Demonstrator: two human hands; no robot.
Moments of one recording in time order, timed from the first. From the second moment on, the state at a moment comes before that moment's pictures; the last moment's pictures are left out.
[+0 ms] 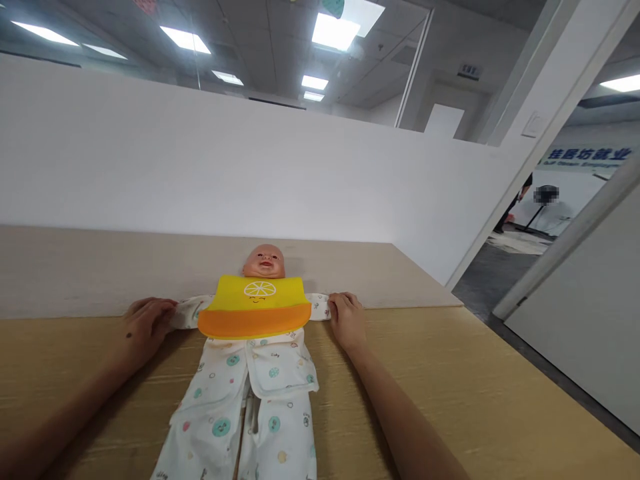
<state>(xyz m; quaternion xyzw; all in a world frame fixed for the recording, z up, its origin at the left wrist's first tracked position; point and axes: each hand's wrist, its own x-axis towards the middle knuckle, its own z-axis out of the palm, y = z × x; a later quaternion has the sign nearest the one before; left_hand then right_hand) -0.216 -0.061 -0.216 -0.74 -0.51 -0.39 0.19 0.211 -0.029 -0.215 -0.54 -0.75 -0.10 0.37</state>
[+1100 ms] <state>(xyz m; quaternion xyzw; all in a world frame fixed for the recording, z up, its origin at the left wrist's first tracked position) -0.220 -0.051 -0.224 -0.74 -0.54 -0.39 0.12 0.211 -0.027 -0.218 -0.54 -0.75 -0.10 0.38</state>
